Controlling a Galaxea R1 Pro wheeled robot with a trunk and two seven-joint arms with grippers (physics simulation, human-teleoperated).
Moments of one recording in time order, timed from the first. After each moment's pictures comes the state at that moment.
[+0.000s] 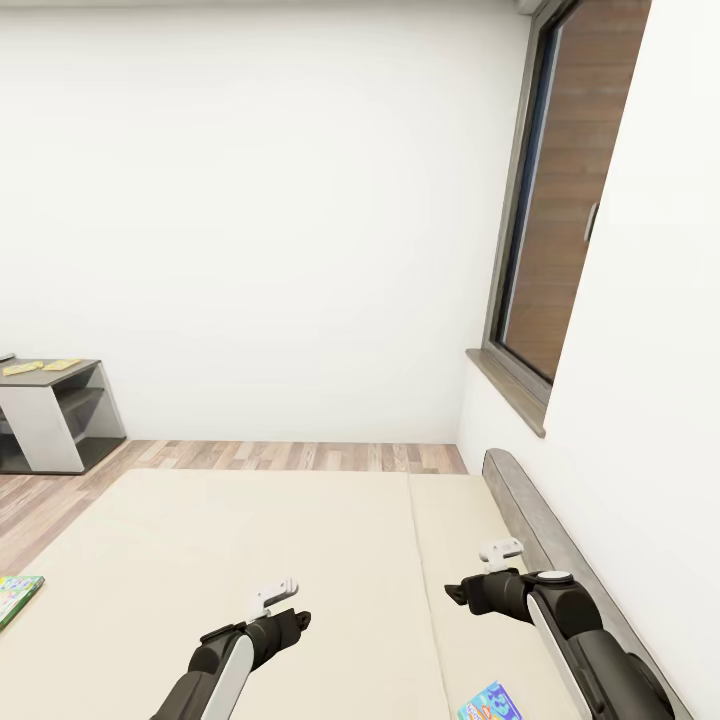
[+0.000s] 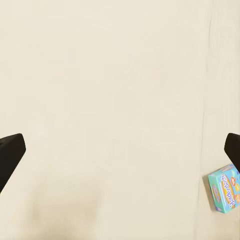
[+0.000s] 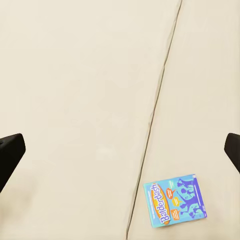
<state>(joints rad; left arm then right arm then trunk) -0.27 -0.11 -0.04 -1.00 0.40 0.58 0.16 -0.29 -0.11 0.08 -1.33 0.01 0.86 0.32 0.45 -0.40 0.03</state>
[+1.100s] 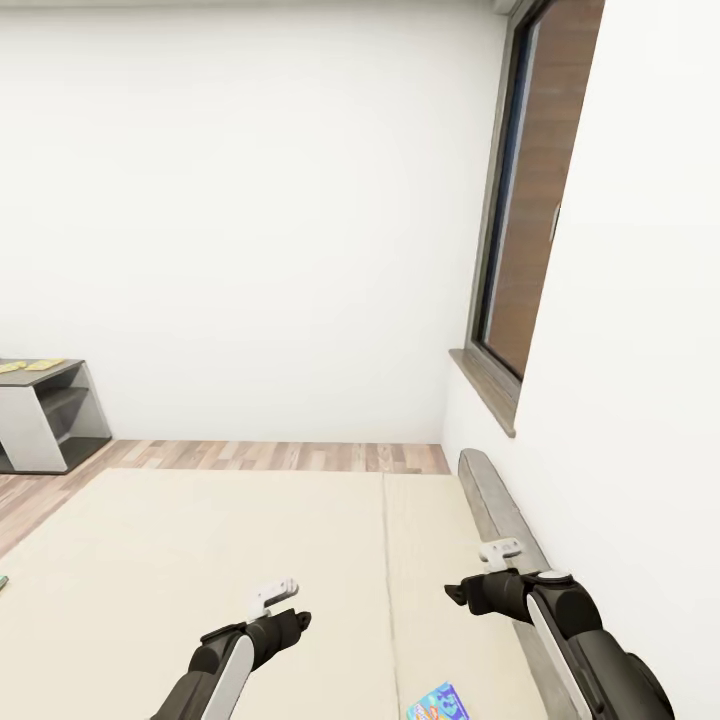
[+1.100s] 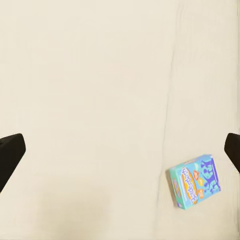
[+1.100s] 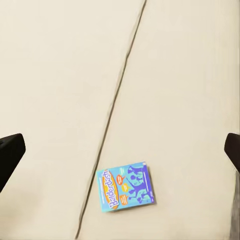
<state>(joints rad) -0.27 -0.11 -0.04 -1.00 0.40 0.58 0.16 -0.29 -0.11 0.08 -1.33 0.01 0.86 0.32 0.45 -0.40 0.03</state>
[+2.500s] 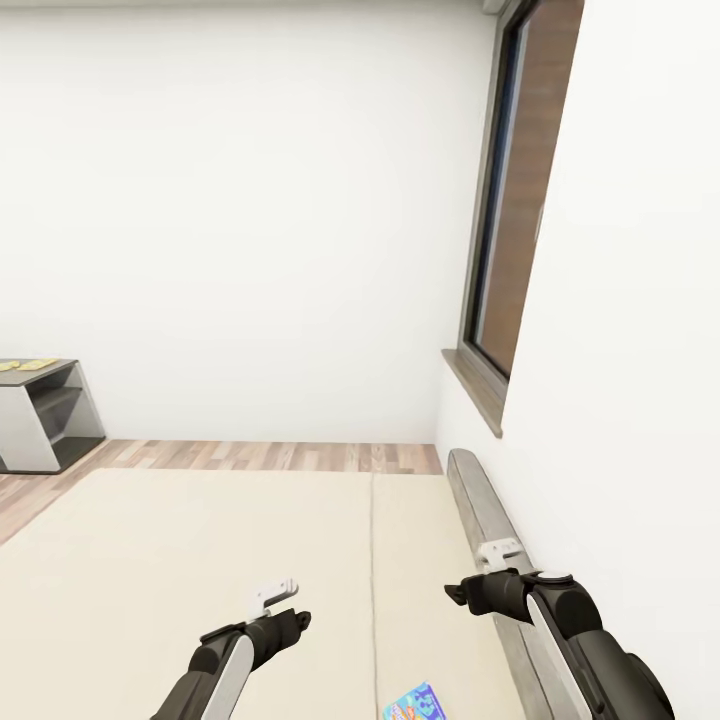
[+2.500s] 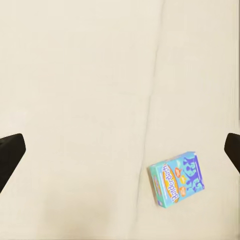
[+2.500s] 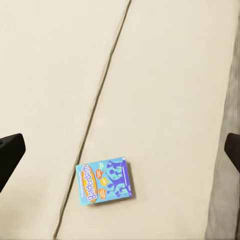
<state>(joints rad) -0.27 -0.11 -0.04 -1.00 0.40 0.57 0.16 -0.29 -0.11 0.08 -1.33 0.01 0.86 0.32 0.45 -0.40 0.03</state>
